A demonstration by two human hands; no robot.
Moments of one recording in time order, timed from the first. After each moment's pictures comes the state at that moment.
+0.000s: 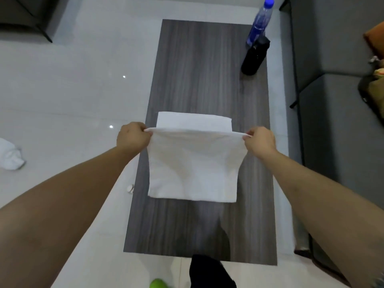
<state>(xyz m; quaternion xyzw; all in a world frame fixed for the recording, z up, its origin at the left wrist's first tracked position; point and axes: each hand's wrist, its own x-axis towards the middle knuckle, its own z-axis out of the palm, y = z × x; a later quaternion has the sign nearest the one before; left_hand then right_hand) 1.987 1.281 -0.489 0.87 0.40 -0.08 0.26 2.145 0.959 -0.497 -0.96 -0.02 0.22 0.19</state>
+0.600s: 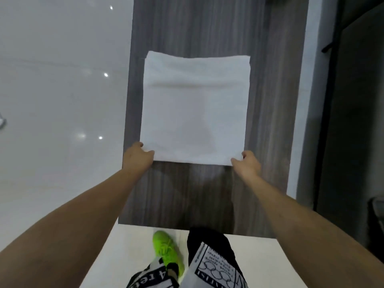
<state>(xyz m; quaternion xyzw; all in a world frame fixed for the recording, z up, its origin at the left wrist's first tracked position) 1.902 1.223 -0.661 0.75 0.52 -0.25 0.31 2.030 0.932 -0.665 -0.87 0.18 0.40 0.23</state>
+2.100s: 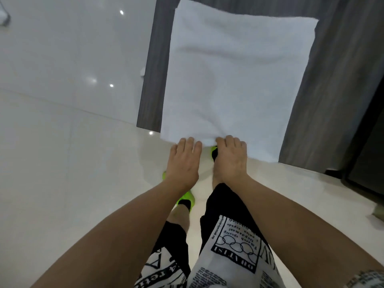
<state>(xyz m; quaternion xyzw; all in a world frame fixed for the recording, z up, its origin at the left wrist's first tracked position) 1.624 1.030 -0.687 0.94 0.15 -0.29 0.09 1.720 0.909 -0.726 -0.91 -0.35 0.23 0.00</state>
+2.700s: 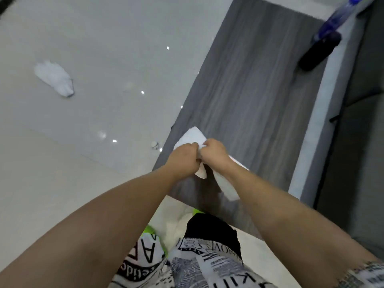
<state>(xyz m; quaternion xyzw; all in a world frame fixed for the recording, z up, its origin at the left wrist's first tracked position) 1.801 1.139 -0.478 0.90 0.29 -0.17 0.29 1.902 1.065 -0.477 -0.84 -0.21 0.44 0.22</state>
